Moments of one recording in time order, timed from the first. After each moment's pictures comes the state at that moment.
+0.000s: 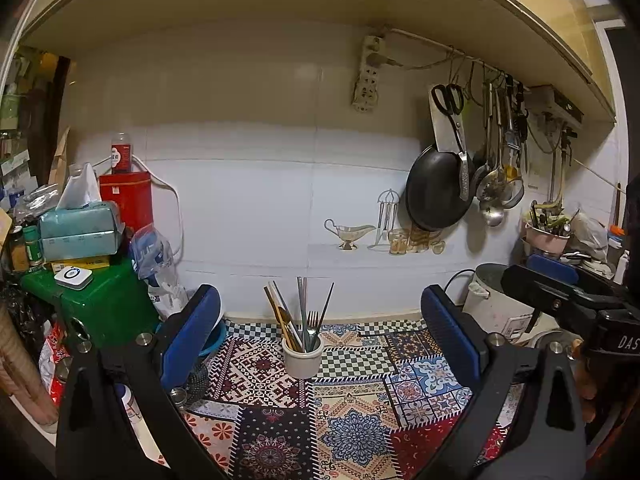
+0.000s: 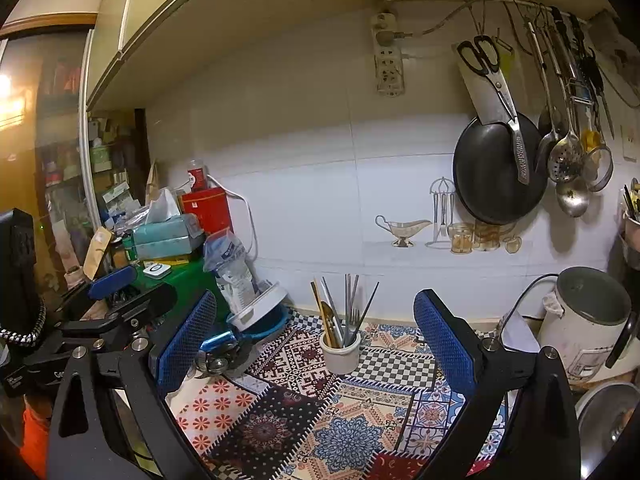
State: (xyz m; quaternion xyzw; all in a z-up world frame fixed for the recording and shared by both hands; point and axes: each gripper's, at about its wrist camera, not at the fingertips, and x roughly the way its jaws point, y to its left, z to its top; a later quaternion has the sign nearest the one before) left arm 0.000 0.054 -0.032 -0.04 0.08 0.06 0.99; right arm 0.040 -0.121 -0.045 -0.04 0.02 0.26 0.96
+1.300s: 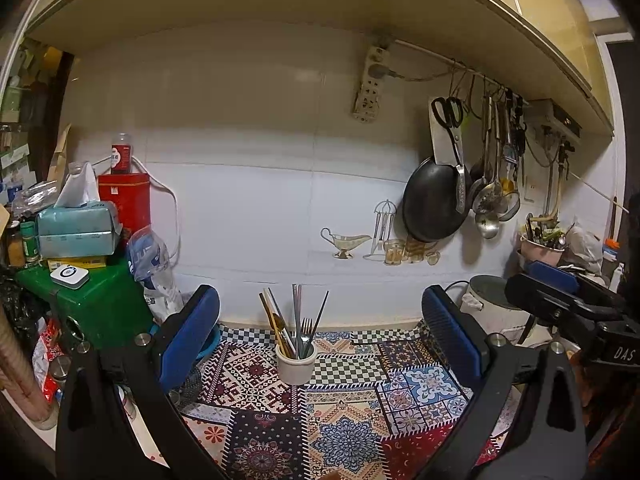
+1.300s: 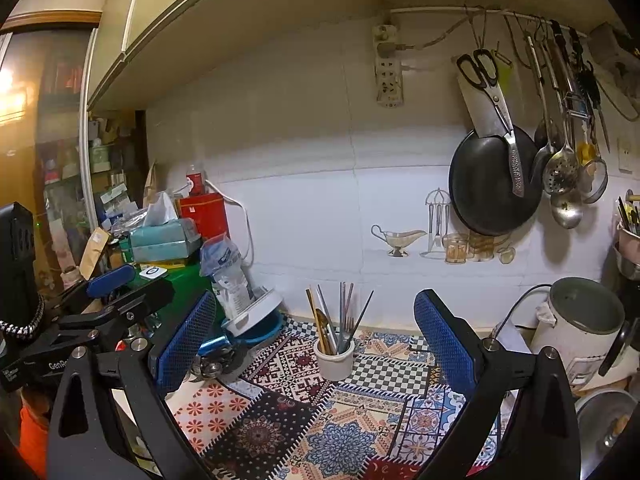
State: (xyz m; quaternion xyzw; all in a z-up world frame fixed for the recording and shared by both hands) left arm -0.003 0.059 -0.026 -0.06 0.06 0.05 1.00; right arm 0.034 -0.126 -0.042 -0.05 0.00 0.26 0.97
